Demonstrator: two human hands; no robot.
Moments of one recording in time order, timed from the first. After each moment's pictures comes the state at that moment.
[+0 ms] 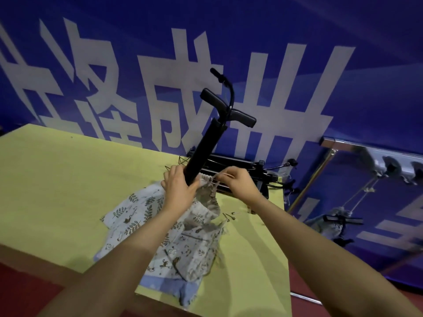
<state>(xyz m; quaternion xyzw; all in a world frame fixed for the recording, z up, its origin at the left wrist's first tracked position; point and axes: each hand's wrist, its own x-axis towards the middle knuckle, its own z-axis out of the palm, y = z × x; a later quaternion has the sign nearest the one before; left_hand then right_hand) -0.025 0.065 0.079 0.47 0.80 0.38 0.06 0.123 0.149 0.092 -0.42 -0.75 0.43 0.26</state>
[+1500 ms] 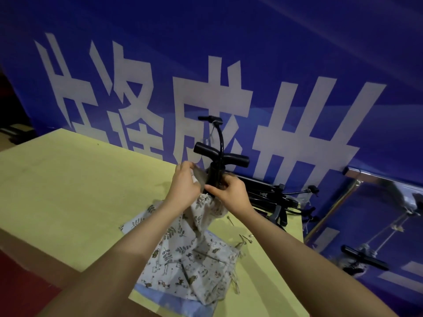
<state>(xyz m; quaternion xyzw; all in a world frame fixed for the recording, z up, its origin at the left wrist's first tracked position) -0.076 0.051 0.140 0.46 0.76 0.43 0.13 0.044 0.130 0.107 -0.40 -0.80 0.33 0.31</state>
